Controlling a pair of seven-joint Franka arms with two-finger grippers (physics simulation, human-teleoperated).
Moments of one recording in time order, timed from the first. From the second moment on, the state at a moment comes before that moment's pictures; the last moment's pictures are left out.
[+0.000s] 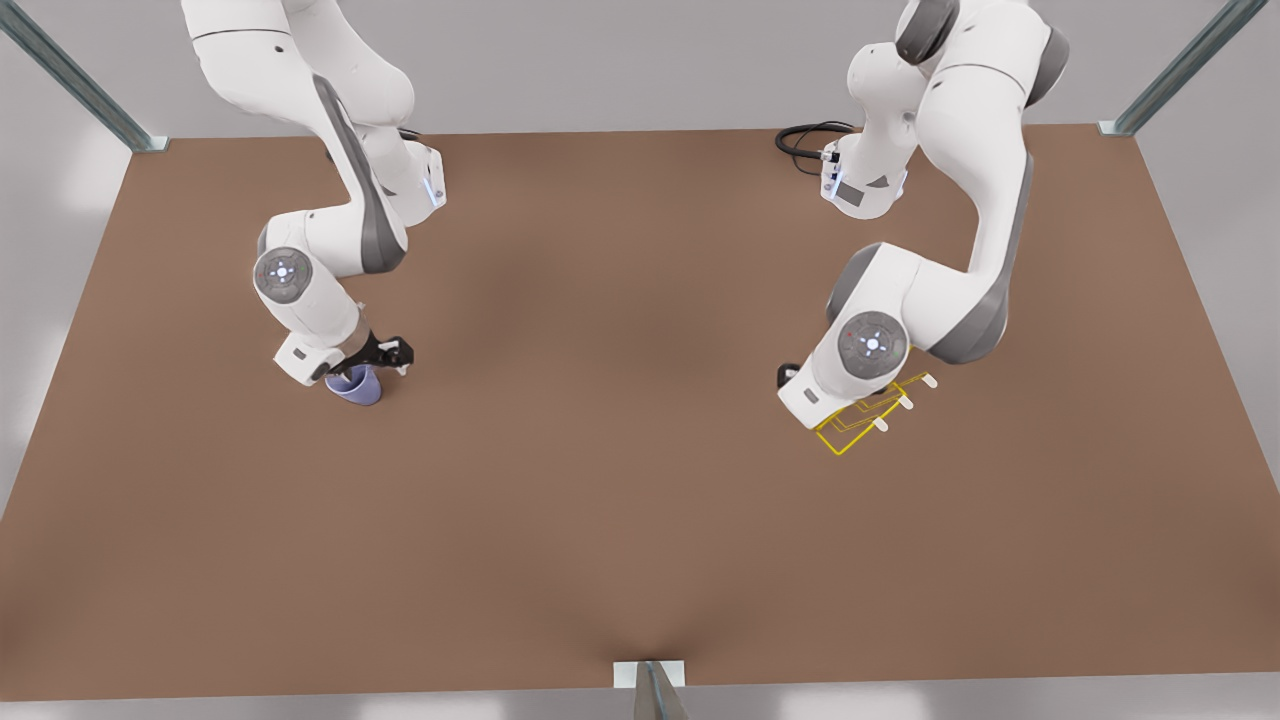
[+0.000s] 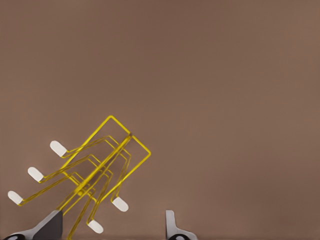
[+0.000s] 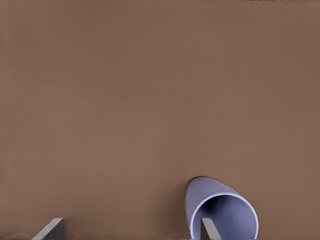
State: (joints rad) left arm -0.18 0.46 -0.30 -1.41 0.15 1.59 -0.36; right arm -0.21 -0.01 0.40 -2.30 -0.04 2.29 0.07
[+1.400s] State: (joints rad) left arm -0.17 0.46 -0.30 -1.41 0.17 1.58 -0.40; right arm -0.22 0.14 0.27 -2.28 -0.04 2.41 0.08
